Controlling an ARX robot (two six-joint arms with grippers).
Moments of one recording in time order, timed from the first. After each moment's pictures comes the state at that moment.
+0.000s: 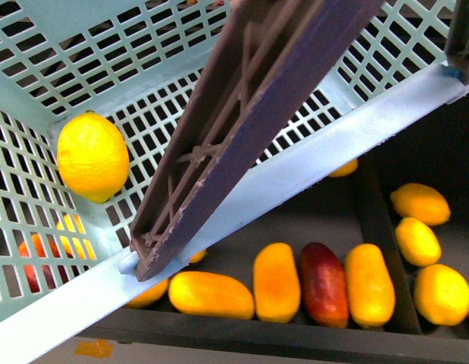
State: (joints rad) left arm -0.55 1.37 1.20 -0.38 0.10 -1.07; right arm 0.00 0.55 0.06 0.49 0.00 0.00
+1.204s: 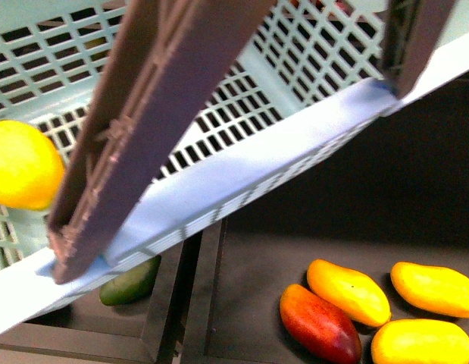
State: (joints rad) left arm -0.53 1.37 1.21 -0.38 0.08 -1.05; right arm -0.05 0.80 0.33 -0.18 0.19 0.23
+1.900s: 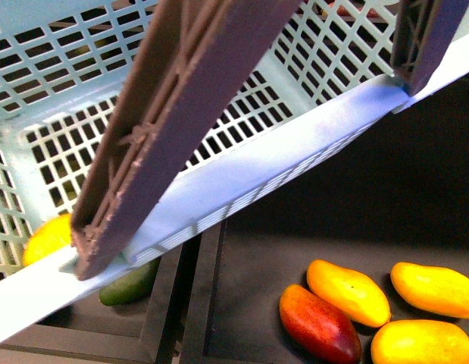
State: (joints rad) left arm -0.54 1.37 1.21 -0.38 0.08 -1.06; right arm -0.31 1.74 0.55 0.16 -0.21 -0.96
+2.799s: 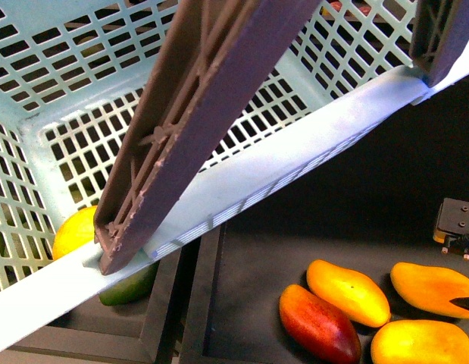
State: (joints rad) left arm -0.54 1.37 1.21 -0.38 0.09 -1.06; right arm -0.18 2.20 0.80 0.10 -0.15 -1.30
